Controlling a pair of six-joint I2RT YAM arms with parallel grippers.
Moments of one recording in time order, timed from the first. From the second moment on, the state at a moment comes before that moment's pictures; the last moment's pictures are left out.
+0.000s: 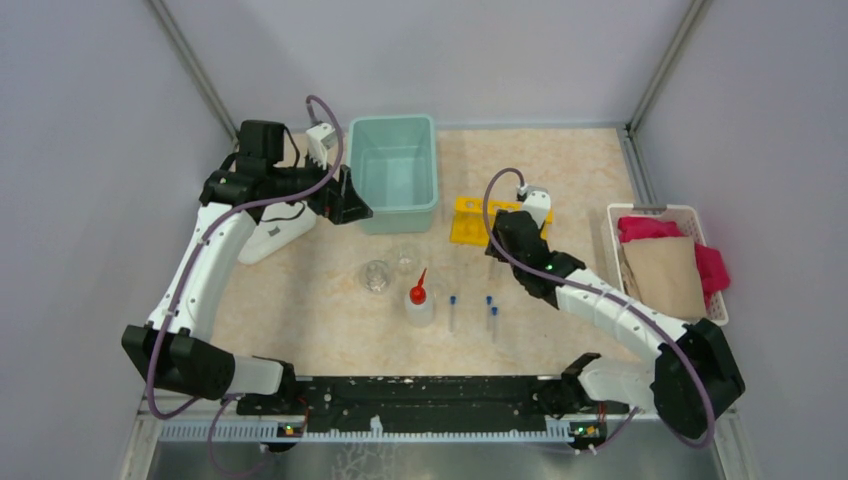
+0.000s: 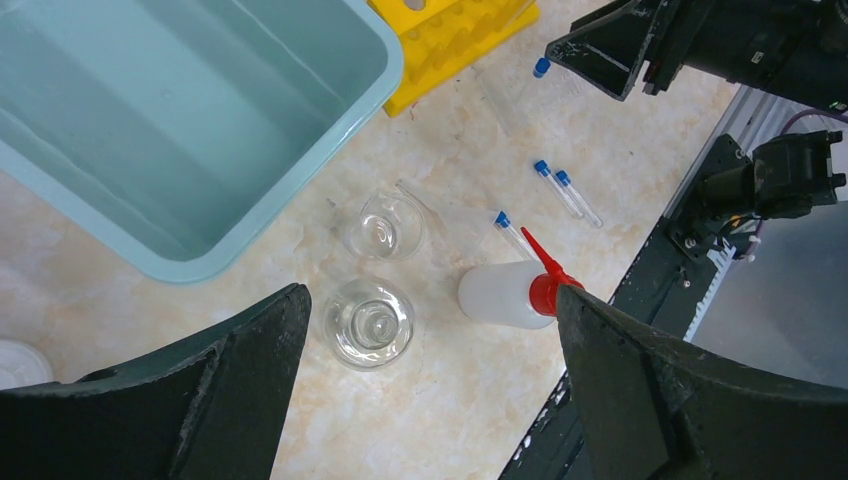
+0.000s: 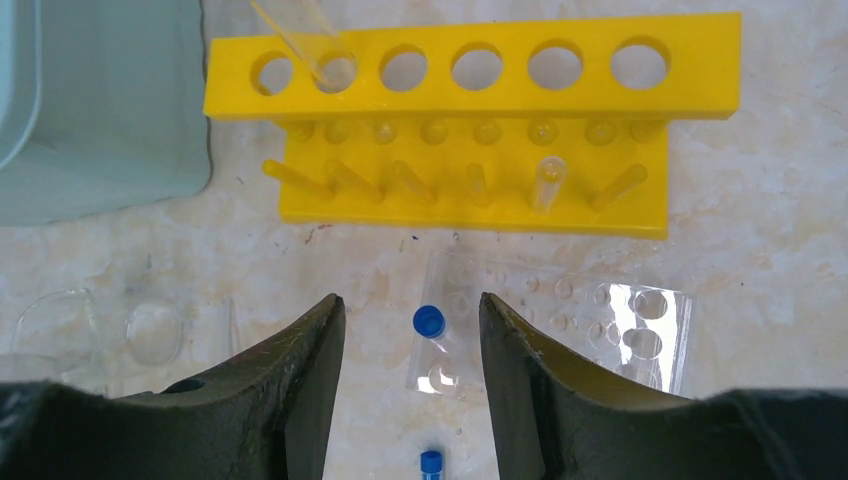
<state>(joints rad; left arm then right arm) -0.21 1.36 1.46 -0.82 0.72 0.14 0.65 1.16 0.71 -0.16 0.52 0.57</state>
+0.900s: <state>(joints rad) -0.21 1.36 1.46 -0.82 0.73 0.13 0.79 1.28 0.86 -0.45 0.23 0.67</state>
